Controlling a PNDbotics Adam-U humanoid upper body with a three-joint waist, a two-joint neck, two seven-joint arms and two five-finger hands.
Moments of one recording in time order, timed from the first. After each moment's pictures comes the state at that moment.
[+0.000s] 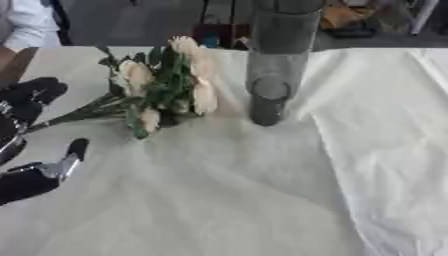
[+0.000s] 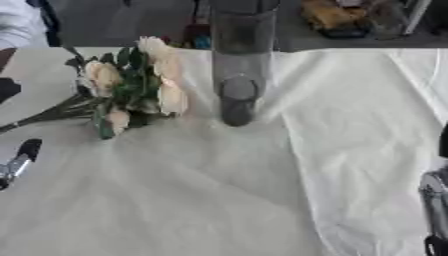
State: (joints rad) left arm -0.36 0.68 -0.08 -1.99 -1.07 0.06 -0.23; right arm -0.35 -0.32 -0.18 -1.98 -0.06 -0.51 -0.34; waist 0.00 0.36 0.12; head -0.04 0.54
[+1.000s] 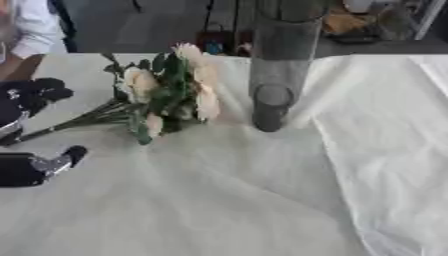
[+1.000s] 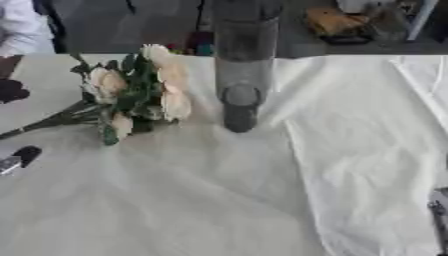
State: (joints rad) left arm -0.44 0.98 -0.14 -1.99 -0.79 0.15 -0.56; right arm -0.33 -0.31 -0.17 -1.98 -0.06 -0.51 -0.32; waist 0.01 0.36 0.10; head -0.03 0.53
